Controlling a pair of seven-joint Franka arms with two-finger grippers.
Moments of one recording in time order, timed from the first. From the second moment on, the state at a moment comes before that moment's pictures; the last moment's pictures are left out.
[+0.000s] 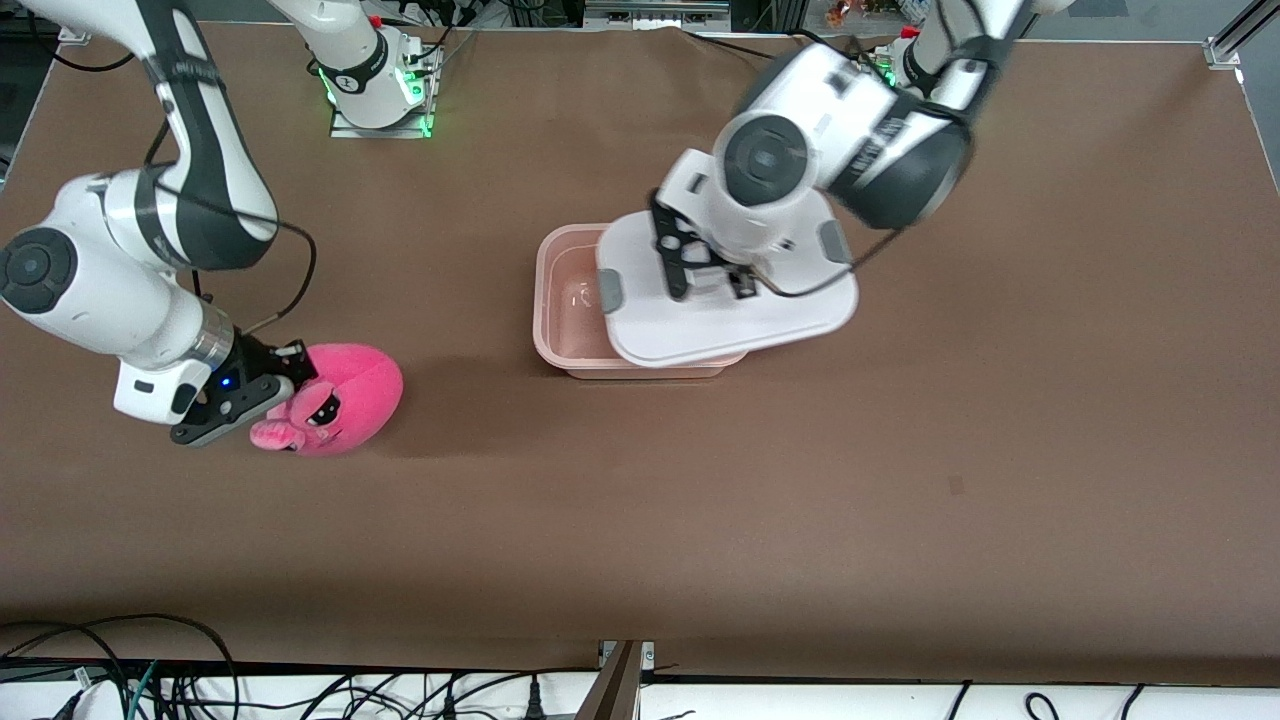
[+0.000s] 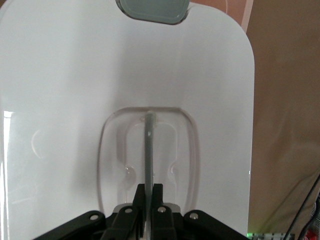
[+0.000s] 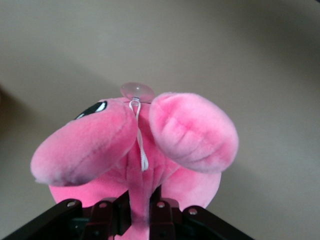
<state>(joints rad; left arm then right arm) -0.48 0.45 -0.12 -1.36 -0.08 1.53 0.76 -0.04 0.32 0.18 -1.70 0.01 2.03 -0.46</state>
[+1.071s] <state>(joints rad) -0.07 0.41 -0.12 -1.28 -0.03 1.32 1.30 0.30 0.33 0.38 -1.54 -0.22 1.72 -0.44</state>
